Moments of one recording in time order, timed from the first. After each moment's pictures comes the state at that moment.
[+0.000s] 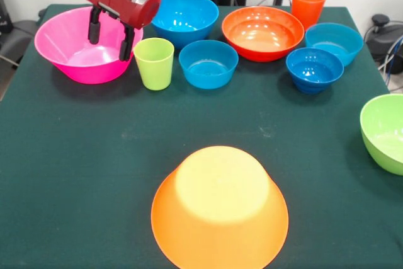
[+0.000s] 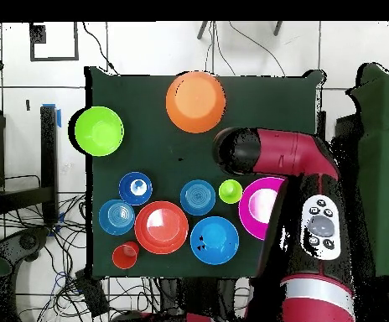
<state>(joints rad) -0.31 -0.60 -0.07 1.38 -0.30 0.69 2.14</state>
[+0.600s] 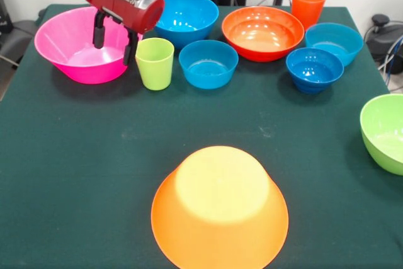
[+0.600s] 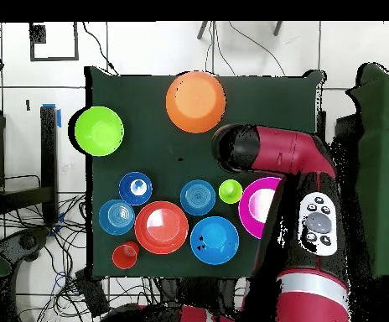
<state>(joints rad) -0.30 -0.57 -0.10 1.36 -0.24 0.69 2.14</state>
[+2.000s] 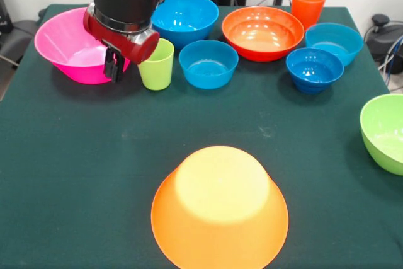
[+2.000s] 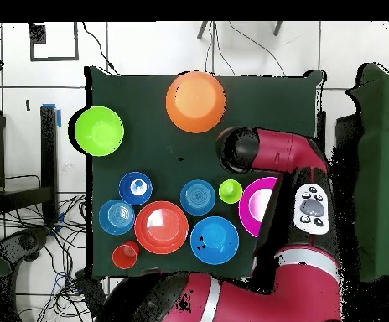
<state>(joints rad) -0.30 -0.45 -0.12 1.32 -0.23 0.66 2.14</state>
